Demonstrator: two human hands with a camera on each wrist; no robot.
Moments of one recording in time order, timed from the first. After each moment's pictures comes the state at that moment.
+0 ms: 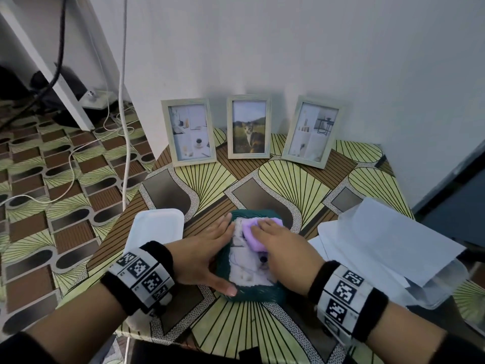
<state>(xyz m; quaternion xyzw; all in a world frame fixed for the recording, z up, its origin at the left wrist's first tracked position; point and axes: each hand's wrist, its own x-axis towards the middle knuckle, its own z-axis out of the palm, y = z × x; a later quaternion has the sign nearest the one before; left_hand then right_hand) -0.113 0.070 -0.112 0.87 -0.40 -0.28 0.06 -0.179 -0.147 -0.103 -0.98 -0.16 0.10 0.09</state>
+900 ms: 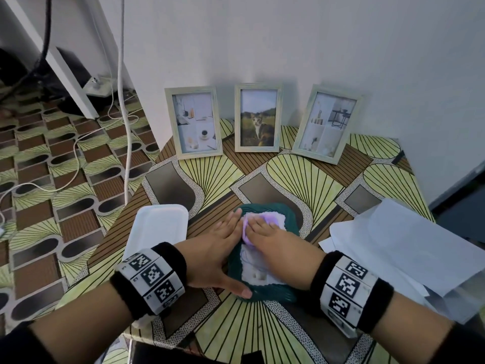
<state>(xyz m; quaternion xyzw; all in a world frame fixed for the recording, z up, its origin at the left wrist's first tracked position) -0.116 0.057 -0.115 0.88 -0.40 -0.26 0.07 -0.151 -0.128 -0.108 -0.95 -0.22 0.22 0.01</state>
